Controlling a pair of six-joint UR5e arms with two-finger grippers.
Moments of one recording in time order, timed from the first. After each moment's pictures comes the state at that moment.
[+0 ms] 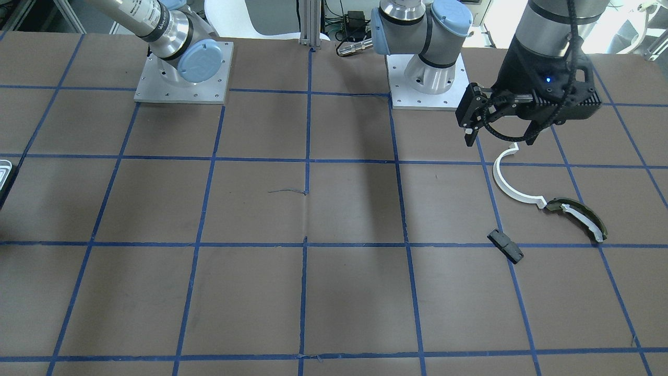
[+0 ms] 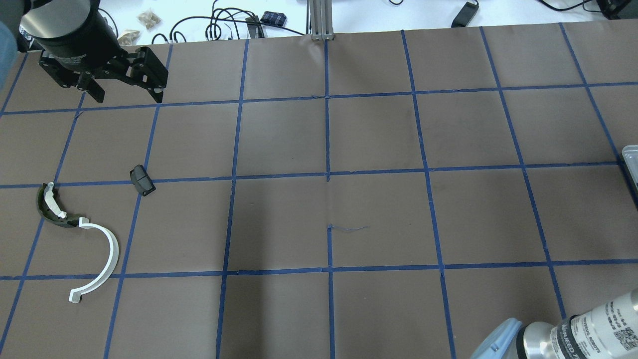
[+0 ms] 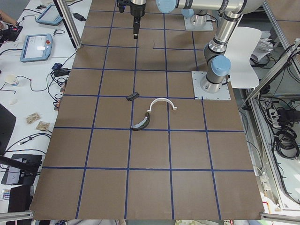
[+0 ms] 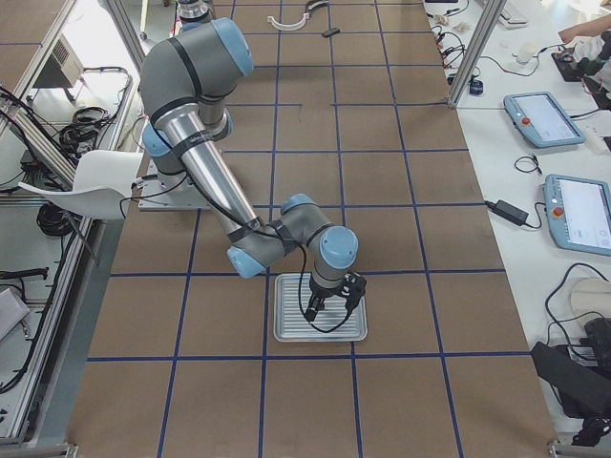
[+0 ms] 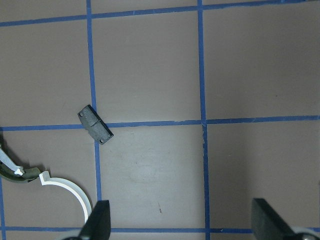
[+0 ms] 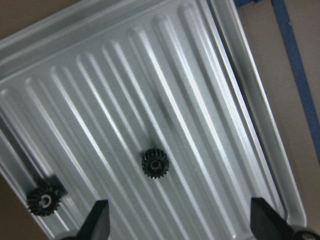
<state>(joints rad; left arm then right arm) -1.50 -1.57 -1.52 -1.52 1.64 0.09 0.63 -1.03 1.60 -2.13 -1.70 -0.51</state>
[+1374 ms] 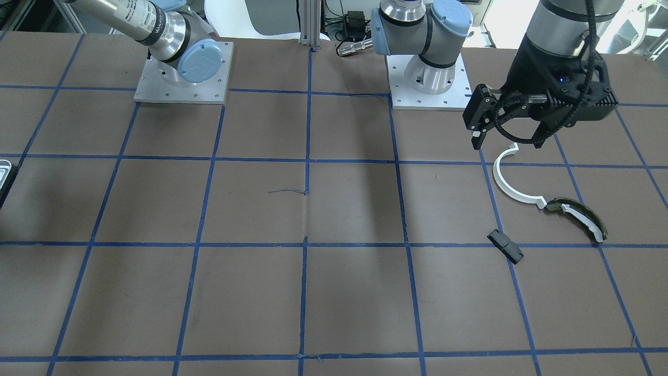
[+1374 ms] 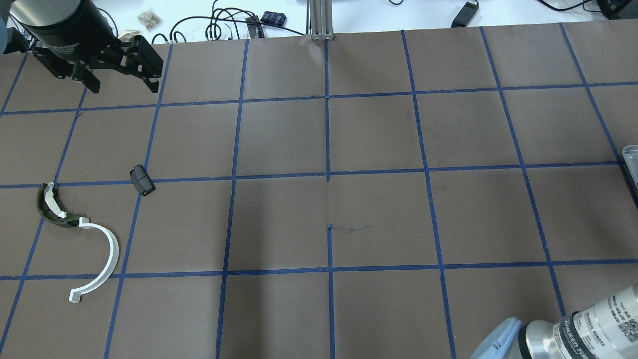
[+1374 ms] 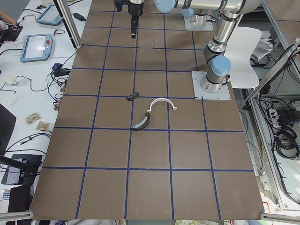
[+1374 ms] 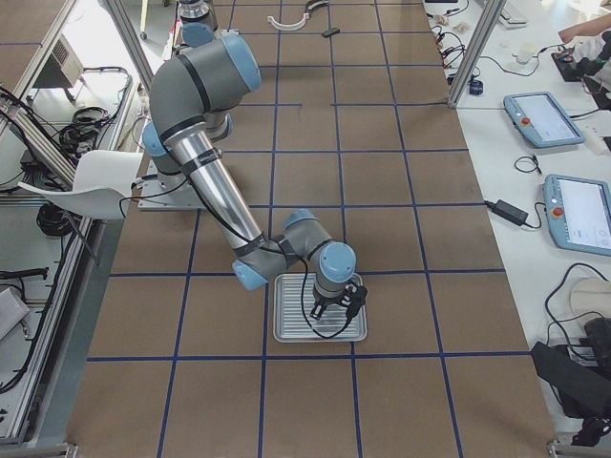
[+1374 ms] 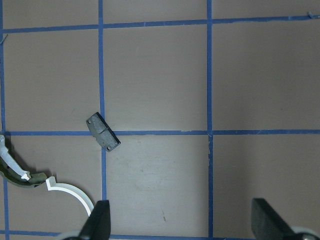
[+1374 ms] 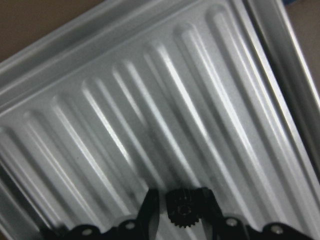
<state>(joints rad) -1.49 -1.59 -1.48 -1.52 1.63 0.09 0.63 -0.97 1.61 -2.19 -1.63 -0.46</state>
